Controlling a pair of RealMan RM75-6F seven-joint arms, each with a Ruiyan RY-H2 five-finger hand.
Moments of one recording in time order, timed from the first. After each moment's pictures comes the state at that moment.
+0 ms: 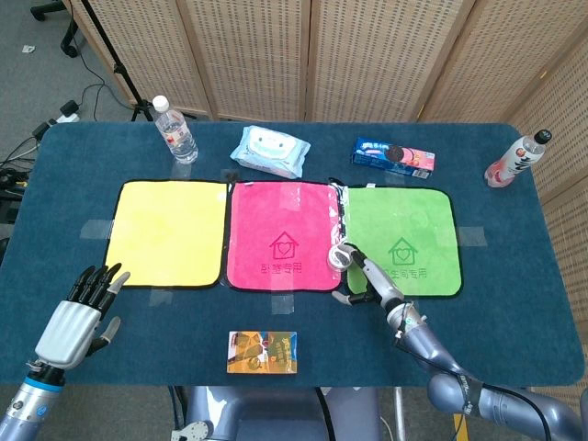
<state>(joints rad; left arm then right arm) -0.17 -1.26 0.06 -1.54 1.71 1.47 0.12 0.62 -1.53 0.24 -1.54 -0.99 0.72 0.39</state>
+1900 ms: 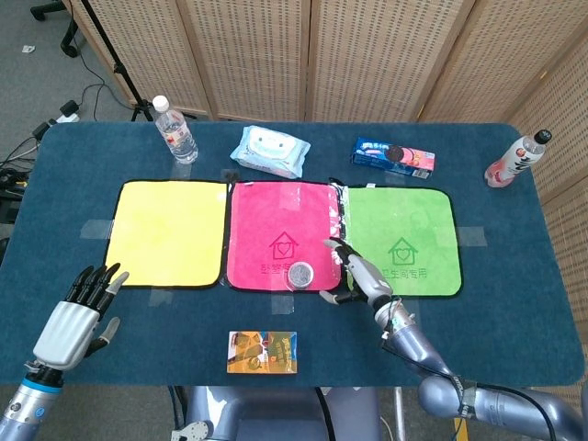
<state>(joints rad) -0.16 -1.26 0.06 -1.55 1.72 1.48 0.12 0.67 -1.47 0.26 -1.71 -0.88 0.84 0.10</state>
